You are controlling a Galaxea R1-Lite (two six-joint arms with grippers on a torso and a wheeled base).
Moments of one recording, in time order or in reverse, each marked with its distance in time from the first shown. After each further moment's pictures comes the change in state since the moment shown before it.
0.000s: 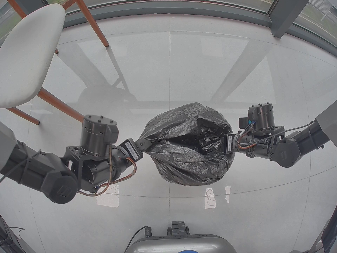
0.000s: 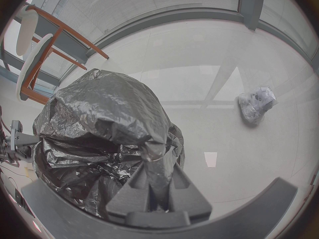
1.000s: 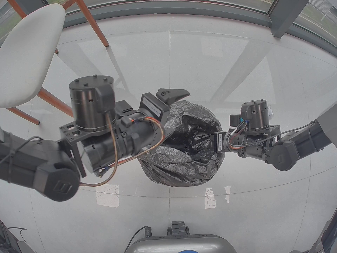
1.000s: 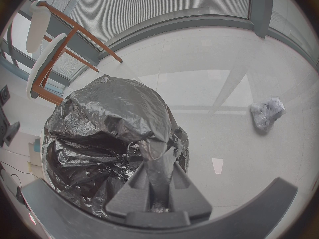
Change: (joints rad) left arm -0.127 -0.052 -0.153 -0.203 -0.261 -0.382; right arm 0.089 -0.021 -0.019 -0.019 -0.014 0.002
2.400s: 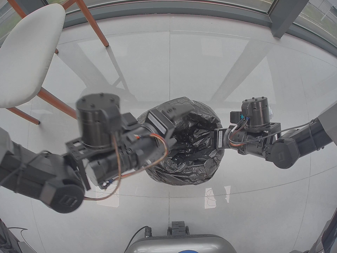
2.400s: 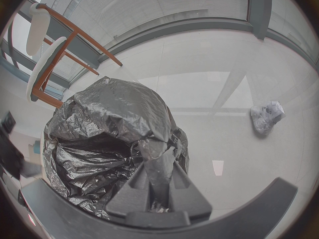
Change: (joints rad) left arm -0.023 0.026 0.089 -0.107 0.009 0.050; right arm -0.003 -0.003 -0.019 0.000 0.001 0.002
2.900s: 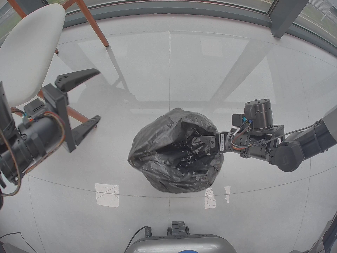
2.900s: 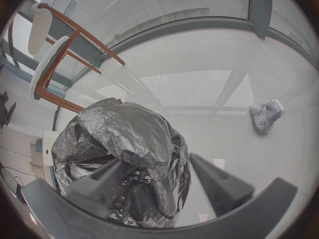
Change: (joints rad) left arm 0.236 -0.481 0.214 0.106 -0.011 -0.081; right arm 0.009 -0.036 0.049 0.000 0.003 0.004
